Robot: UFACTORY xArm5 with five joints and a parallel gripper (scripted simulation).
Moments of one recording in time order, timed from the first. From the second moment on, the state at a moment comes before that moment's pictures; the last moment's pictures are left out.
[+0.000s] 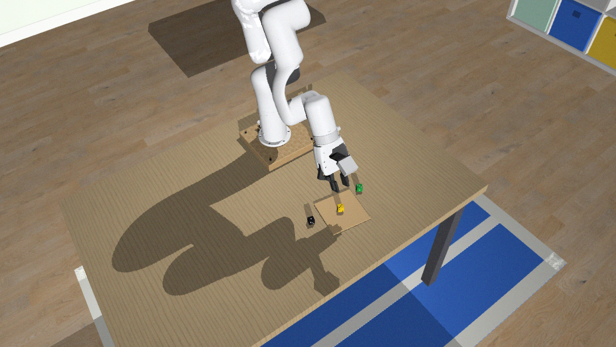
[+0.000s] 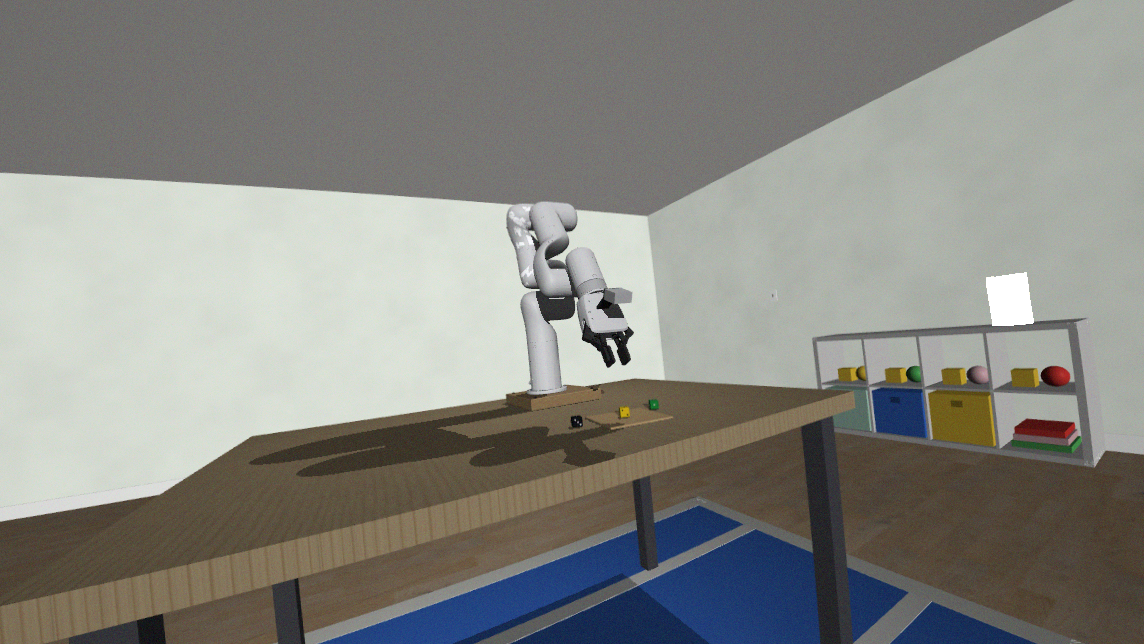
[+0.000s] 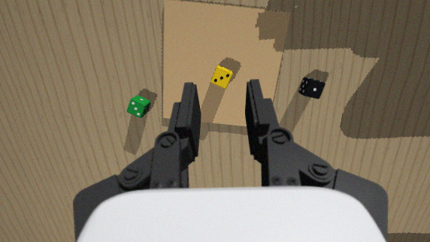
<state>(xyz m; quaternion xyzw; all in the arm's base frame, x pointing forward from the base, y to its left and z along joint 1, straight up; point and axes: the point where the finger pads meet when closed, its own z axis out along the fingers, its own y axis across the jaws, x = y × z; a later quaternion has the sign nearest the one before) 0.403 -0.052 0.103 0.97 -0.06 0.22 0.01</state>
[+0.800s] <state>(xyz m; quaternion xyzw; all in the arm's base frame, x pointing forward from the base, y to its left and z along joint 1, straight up) 0.427 -0.054 0.113 1.00 -0.06 0.00 0.00</state>
